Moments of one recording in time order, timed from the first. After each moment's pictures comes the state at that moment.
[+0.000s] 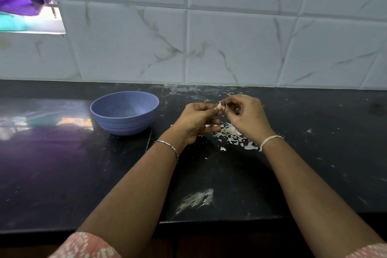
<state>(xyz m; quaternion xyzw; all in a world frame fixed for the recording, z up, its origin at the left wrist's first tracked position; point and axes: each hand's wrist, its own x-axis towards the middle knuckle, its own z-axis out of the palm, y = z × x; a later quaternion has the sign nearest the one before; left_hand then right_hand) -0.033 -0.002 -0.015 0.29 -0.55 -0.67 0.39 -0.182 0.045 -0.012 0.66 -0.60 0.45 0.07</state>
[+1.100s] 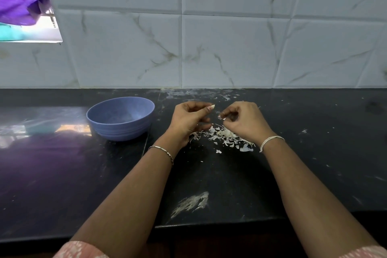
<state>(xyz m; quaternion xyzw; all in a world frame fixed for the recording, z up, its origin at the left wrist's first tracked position) -0.031 -0.005 -0.015 0.31 -0.57 -0.60 0.47 -0.189 0.055 -0.005 0.65 -0.67 0.35 0.03</state>
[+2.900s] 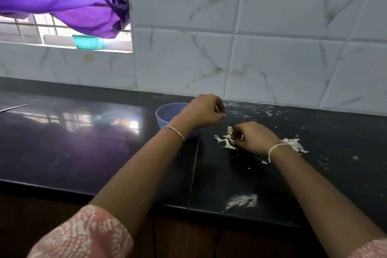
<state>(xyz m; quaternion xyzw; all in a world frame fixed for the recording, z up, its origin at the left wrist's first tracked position) 0.075 -0.005 0.053 0.41 -0.86 -0.11 0.28 -0.116 0.024 0.000 0.76 -0.64 0.09 0.03</state>
